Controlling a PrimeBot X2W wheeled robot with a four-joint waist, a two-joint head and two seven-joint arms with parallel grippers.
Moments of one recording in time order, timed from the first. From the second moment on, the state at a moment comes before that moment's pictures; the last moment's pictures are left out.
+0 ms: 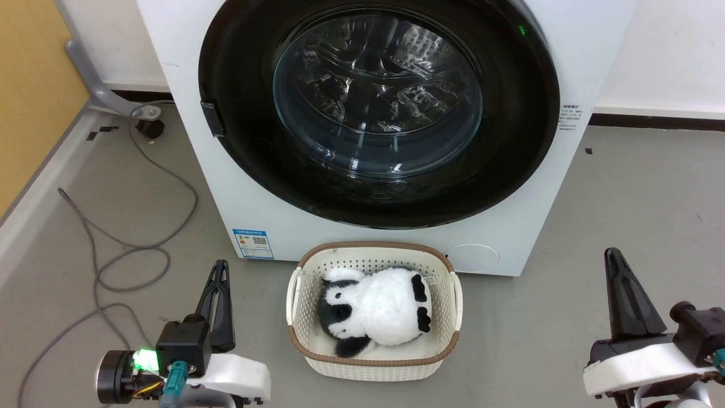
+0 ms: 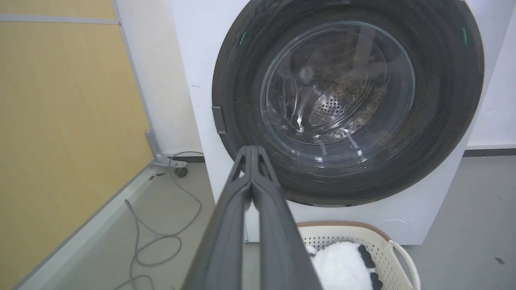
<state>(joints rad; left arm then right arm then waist) -0.03 0.08 -0.09 0.04 -0.01 0.13 -0.19 -0.04 -0.05 -0.09 0.04 0.10 0.13 -0.20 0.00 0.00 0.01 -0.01</state>
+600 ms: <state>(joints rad) -0.03 0.08 -0.08 0.04 -0.01 0.10 -0.16 -0.04 -0.05 -0.08 0.03 0.09 0.13 -0.16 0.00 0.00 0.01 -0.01</state>
